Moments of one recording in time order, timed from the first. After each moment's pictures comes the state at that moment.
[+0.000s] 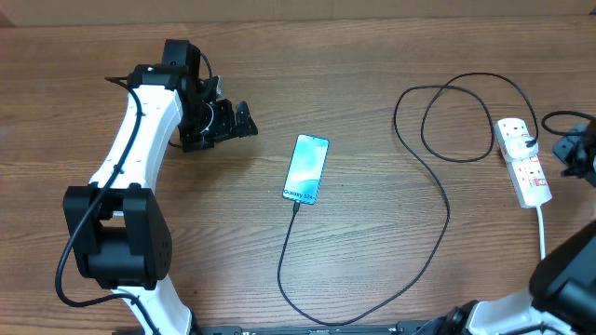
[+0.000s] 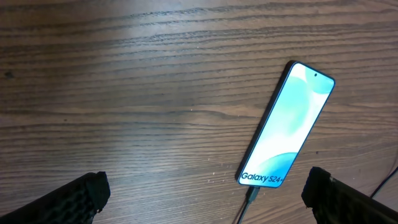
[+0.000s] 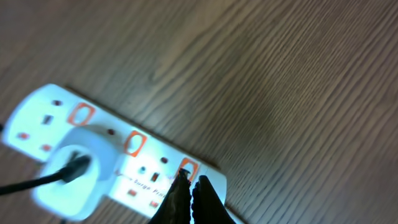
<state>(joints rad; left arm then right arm) -0.07 1.94 1.61 -1.10 0.33 -0.23 -0.59 1.76 1.36 -0.79 0.20 0.28</state>
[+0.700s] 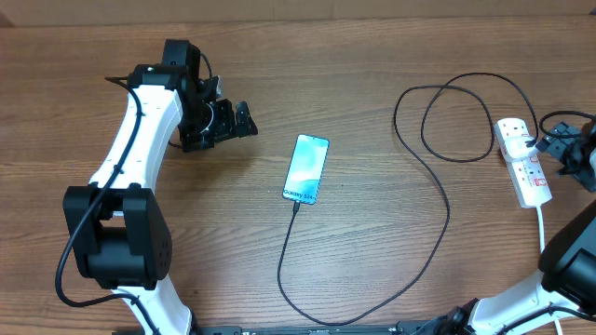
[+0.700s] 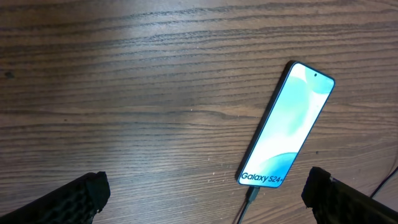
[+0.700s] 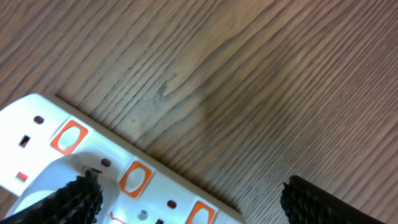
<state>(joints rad) -0.07 1.94 1.61 -1.10 0.33 -0.23 -0.61 1.88 1.36 -0.66 0.13 0.21</state>
